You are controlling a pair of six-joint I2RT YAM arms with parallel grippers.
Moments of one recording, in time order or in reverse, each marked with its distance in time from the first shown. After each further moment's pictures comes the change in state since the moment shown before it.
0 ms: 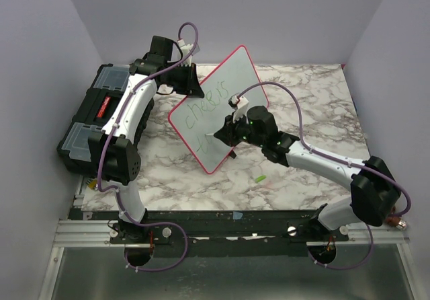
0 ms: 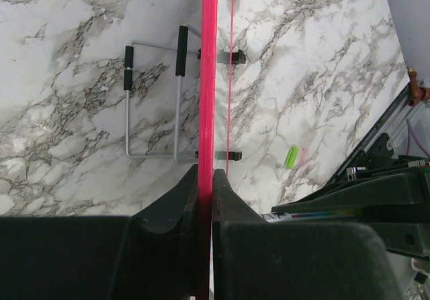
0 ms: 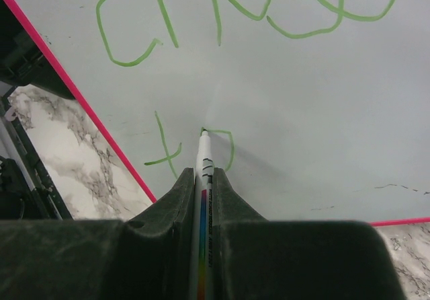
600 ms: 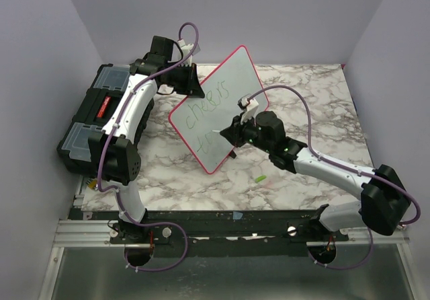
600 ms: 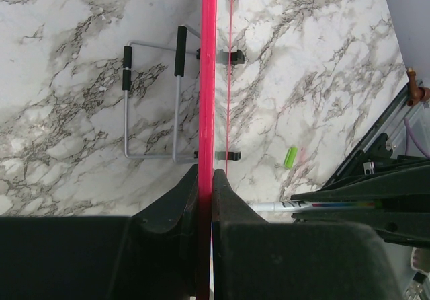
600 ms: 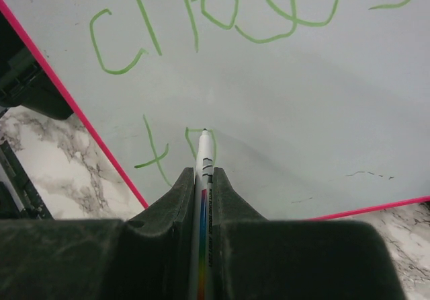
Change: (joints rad) left arm 0.000 0.000 0.000 0.001 -0.001 -0.003; right arm 0.000 -0.099 -0.093 0.064 0.084 0.008
